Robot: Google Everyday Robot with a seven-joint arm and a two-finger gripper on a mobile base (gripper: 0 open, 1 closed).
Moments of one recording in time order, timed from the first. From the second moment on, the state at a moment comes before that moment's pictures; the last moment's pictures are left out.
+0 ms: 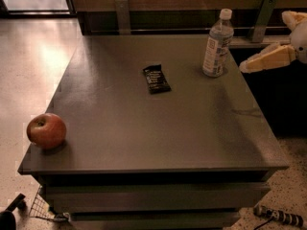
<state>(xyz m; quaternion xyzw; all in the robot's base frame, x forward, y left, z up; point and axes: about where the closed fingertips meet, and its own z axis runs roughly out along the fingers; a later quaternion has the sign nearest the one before) 0.599 -0.269 0.972 -0.40 0.74 0.07 0.54</state>
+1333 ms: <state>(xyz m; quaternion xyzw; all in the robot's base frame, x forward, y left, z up) 0.662 -0.237 0.952 -0.34 0.71 0.14 0.60</state>
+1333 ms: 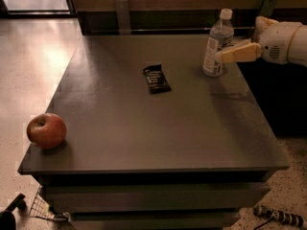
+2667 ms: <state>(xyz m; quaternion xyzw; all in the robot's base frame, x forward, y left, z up) 0.703 -0.214 0.893 -0.28 0.71 0.25 0.60</state>
